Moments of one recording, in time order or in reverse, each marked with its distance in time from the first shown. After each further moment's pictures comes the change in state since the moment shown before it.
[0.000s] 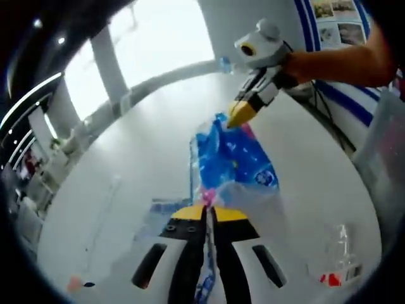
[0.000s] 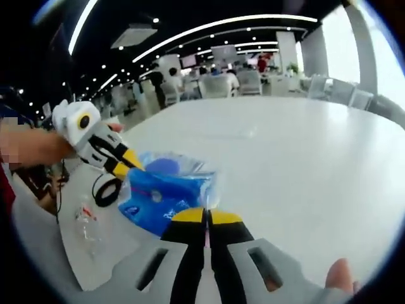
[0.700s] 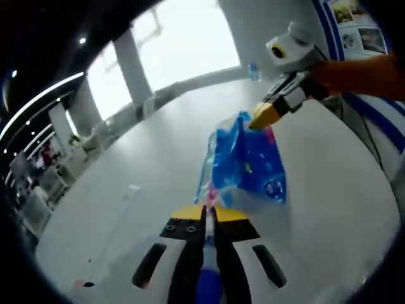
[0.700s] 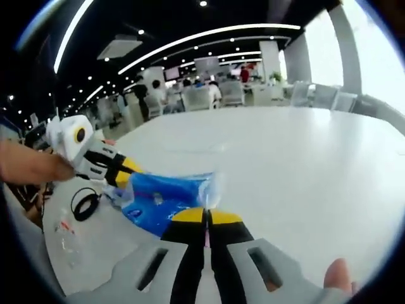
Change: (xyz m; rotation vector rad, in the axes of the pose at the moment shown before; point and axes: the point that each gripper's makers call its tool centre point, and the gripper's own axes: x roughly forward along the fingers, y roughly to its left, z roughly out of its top) left arm 0.051 0.051 0.012 -0.069 -0.068 0.166; right arm 0.014 -0.056 0.010 0.037 -0.076 -0.104
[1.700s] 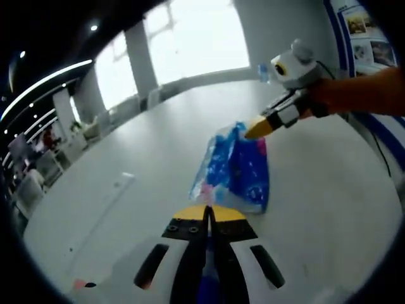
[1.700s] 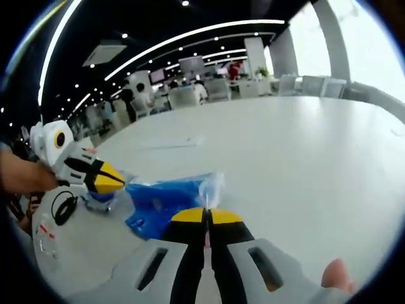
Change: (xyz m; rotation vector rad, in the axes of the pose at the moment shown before) left arm 0.017 -0.003 -0.022 -0.080 0.011 -0.007; right arm 0.036 -0.041 -0.029 0.068 0.004 -0.054
